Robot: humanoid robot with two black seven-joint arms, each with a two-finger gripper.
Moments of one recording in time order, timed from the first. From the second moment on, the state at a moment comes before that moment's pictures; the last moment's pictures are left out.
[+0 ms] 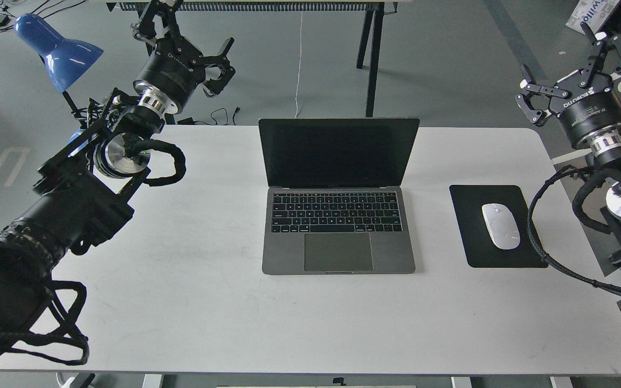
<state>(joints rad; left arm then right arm) -0.94 0.16 -0.83 -0.56 -0.03 -0.47 -0.27 0.64 -0.43 1.12 0.78 -0.08 0.49 0.20</state>
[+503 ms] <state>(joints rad) -0.94 0.16 -0.83 -0.56 -0.03 -0.48 -0.27 0.76 -0.51 1.02 0.71 -0.10 0.49 0.20</state>
